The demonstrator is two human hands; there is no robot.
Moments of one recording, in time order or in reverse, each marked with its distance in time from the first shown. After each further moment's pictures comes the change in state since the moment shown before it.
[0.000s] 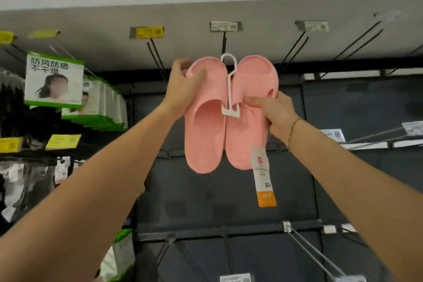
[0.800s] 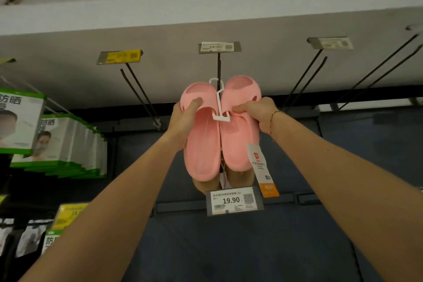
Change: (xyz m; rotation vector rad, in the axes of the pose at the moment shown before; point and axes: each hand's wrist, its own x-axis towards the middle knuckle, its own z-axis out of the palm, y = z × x) left_hand 0.118 -0.111 0.069 -0.228 0.022 -0.257; right_hand 0.220 0.023 0.044 -0.185 -0.068 -0.001
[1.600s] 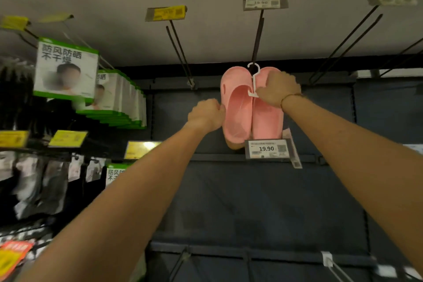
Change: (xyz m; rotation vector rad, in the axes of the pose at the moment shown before) left_hand -0.077 -0.021 -0.058 1.135 -0.084 -0.006; right_hand -0.073 0.008 0.043 -1.097 -0.019 -0.310
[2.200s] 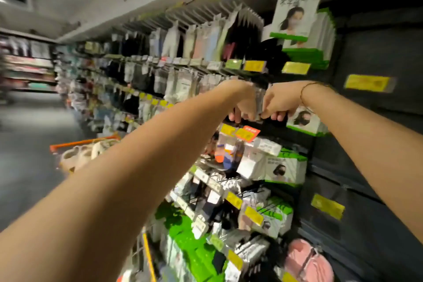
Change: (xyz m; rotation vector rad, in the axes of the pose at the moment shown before) left_hand -0.303 -0.222 -0.286 0.552 -0.727 -0.607; right_hand -0.300 -0.386 0.038 0.121 -1.053 -0.647
